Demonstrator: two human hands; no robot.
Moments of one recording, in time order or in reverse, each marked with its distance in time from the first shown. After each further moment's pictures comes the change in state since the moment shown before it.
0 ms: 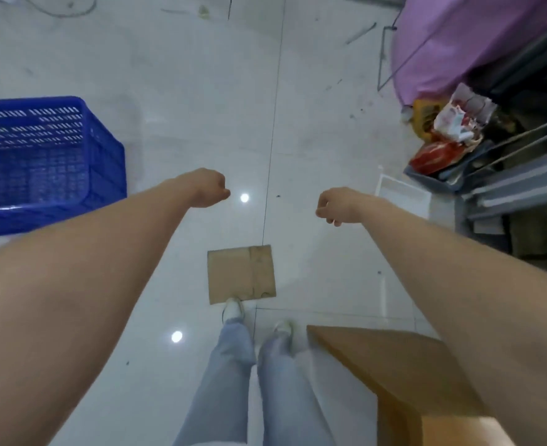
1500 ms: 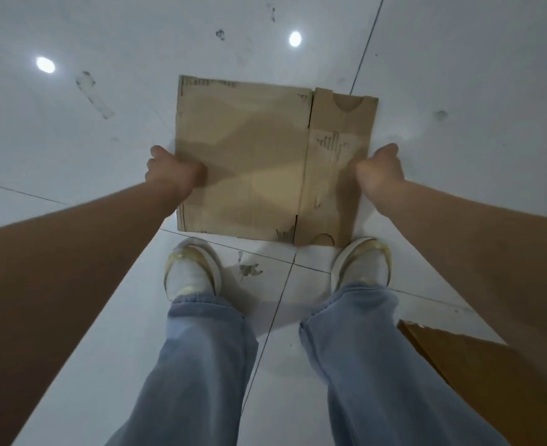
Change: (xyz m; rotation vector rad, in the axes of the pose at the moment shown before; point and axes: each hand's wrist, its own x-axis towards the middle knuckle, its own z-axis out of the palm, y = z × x) left_hand 0.394 -0.216 0.610 -0.813 0.108 -0.843; right_hand 0.574 0.109 0.509 0.568 0.129 0.372
